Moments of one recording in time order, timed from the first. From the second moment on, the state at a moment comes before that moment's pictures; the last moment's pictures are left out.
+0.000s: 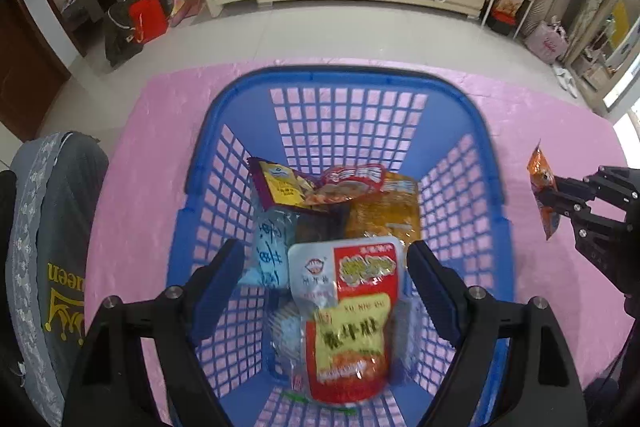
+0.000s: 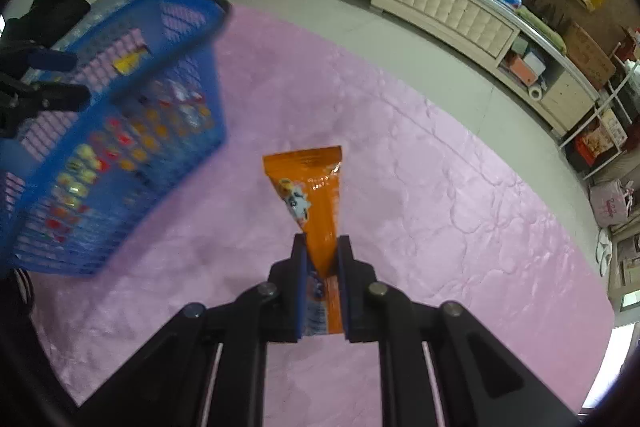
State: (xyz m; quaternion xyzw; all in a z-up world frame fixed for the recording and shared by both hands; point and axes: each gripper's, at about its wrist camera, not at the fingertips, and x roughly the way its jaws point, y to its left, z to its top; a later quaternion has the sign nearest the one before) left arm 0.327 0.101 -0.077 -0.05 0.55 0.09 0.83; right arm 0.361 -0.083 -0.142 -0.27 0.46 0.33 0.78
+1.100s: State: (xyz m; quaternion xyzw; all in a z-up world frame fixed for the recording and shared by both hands) left arm 0.212 0.150 -0.013 -0.06 0.47 0.09 0.87; right arm 0.258 0.019 -0.044 -0.18 0.45 0.34 0.81
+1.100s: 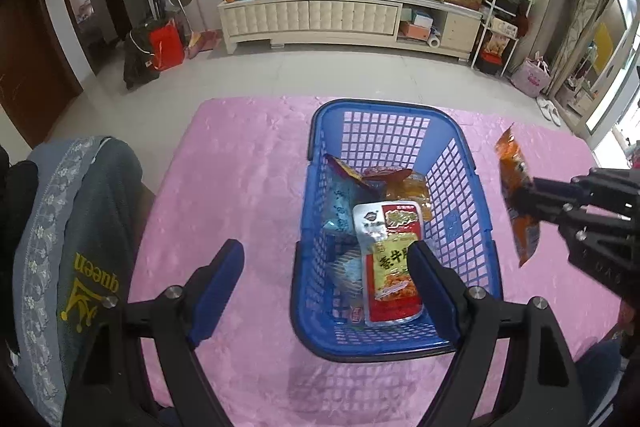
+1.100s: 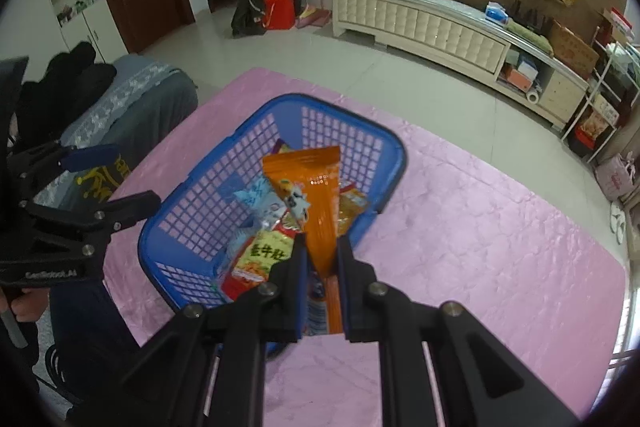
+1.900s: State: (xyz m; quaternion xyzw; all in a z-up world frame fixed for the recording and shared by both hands) left arm 0.187 0.211 -0.045 -0.08 0.48 0.08 0.87; right arm 0.247 0.098 -0.111 -0.09 0.57 0.26 0.78
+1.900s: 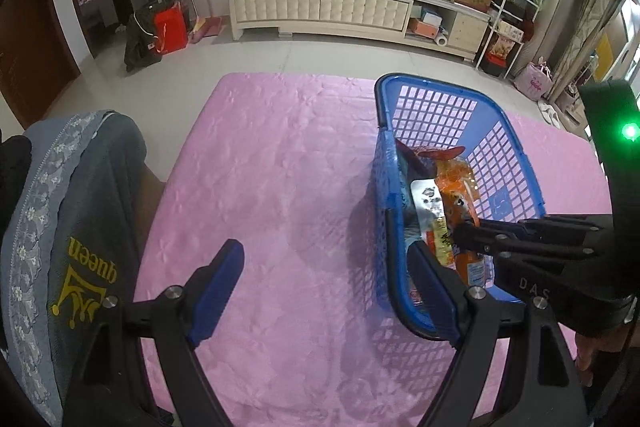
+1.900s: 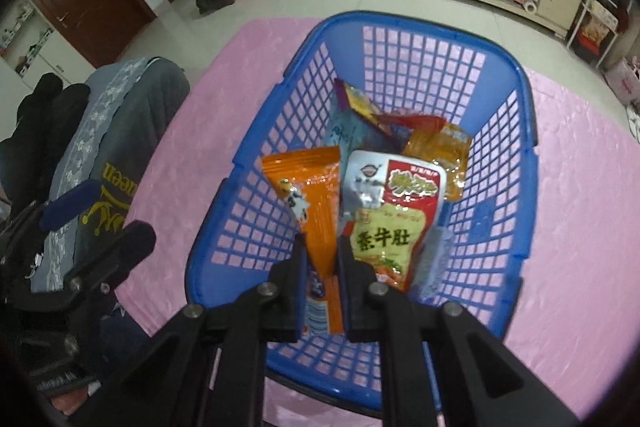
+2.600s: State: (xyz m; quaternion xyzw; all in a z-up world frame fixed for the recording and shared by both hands) left arm 0.170 0.219 -0.045 -0.09 0.46 0.09 0.88; right arm 0.237 0.089 -0.102 -0.06 0.55 0.28 0.79
